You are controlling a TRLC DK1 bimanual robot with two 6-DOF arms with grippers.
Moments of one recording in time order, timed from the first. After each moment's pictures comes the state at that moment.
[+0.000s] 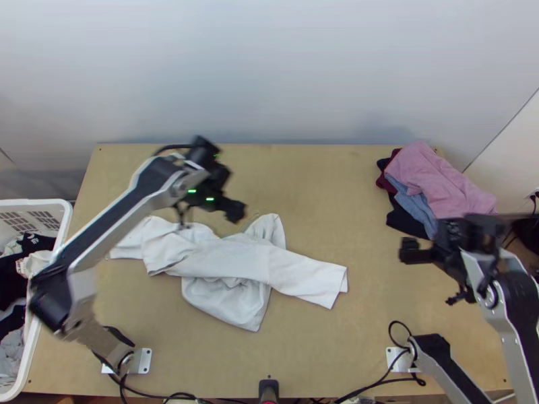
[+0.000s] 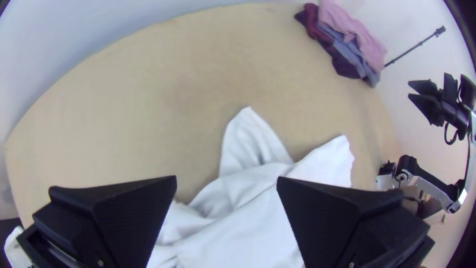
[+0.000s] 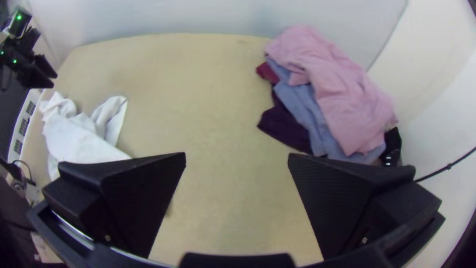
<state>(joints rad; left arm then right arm) -0.48 1.70 1.64 -1.02 0.21 -0.03 0.14 0.83 0.97 -0.95 0.03 0.00</state>
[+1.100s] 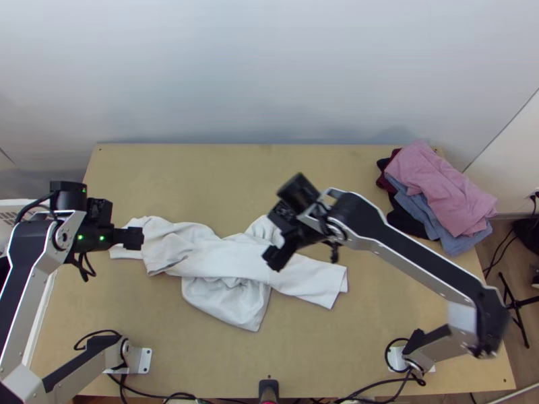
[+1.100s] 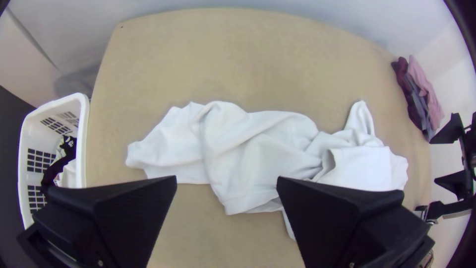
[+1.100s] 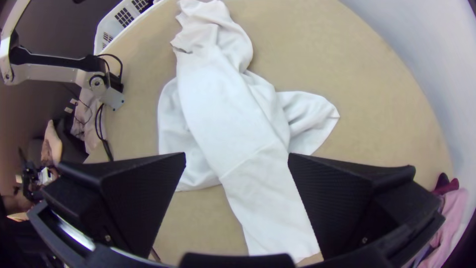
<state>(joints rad) 0.09 1.12 1.11 -1.07 0.10 0.09 0.91 1.67 1.63 -1.00 -0.21 0.00</state>
